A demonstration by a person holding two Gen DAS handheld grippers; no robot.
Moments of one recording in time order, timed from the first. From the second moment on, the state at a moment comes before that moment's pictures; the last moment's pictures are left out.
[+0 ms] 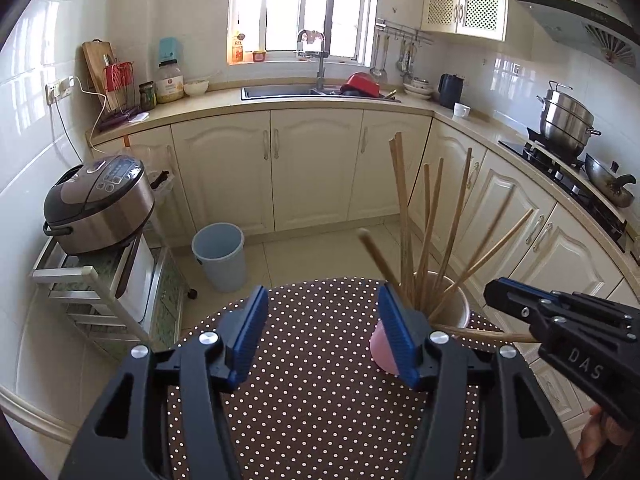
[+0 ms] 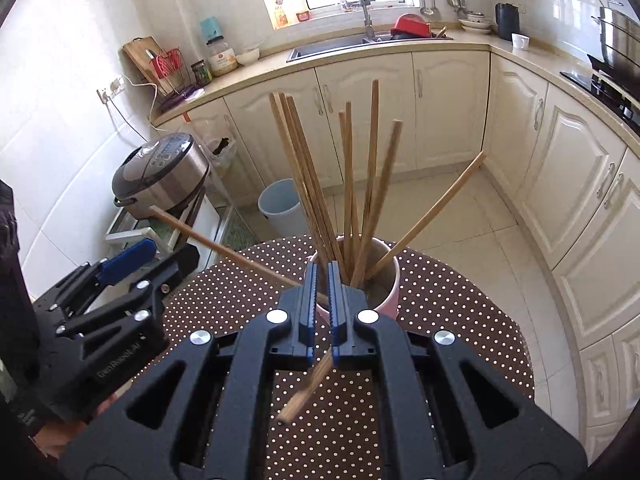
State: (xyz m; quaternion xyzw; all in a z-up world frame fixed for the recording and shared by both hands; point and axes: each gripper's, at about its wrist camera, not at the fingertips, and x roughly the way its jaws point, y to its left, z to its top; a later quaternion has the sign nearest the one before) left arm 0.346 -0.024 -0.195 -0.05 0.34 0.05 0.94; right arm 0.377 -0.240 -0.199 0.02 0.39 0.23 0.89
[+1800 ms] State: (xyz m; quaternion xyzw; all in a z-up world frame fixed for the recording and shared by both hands) left arm 0.010 0.003 0.006 -0.01 0.21 -0.01 0.98; right arm 0.025 -0.216 -0.025 -0.01 0.22 0.14 0.96
